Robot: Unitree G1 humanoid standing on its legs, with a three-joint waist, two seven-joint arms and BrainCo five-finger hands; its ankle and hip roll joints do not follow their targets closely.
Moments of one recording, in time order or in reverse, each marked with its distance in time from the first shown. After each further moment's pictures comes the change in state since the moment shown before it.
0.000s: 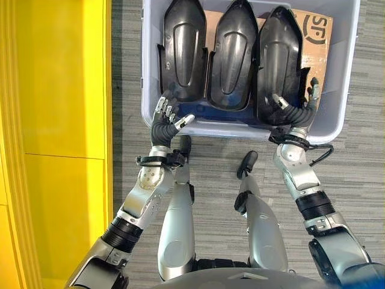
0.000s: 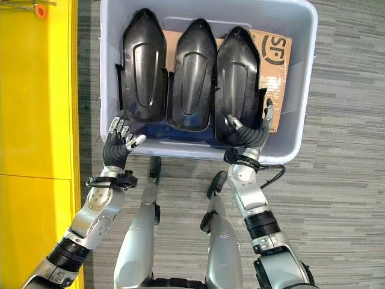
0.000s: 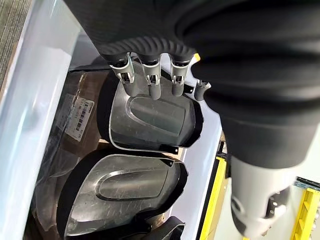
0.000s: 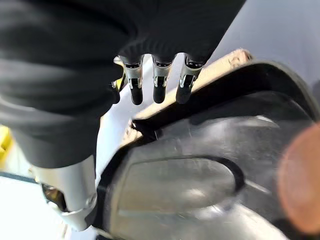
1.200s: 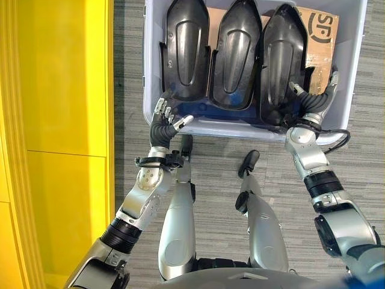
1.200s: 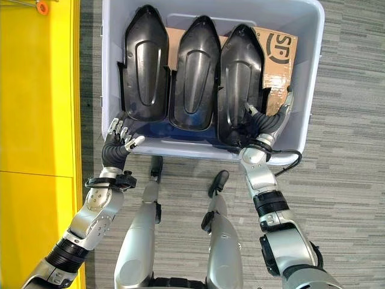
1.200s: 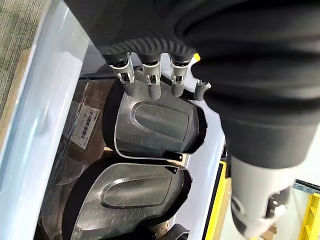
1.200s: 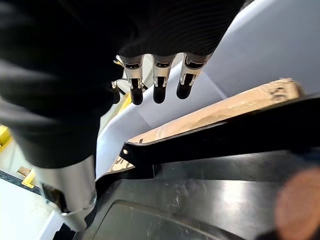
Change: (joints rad) left arm 0.008 0.010 0.000 0.000 -0.008 -0.002 -0.004; right arm -0.227 -0.099 -0.033 0.290 -0.047 0.031 -0.050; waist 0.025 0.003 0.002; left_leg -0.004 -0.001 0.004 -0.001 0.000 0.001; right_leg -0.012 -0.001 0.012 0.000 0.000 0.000
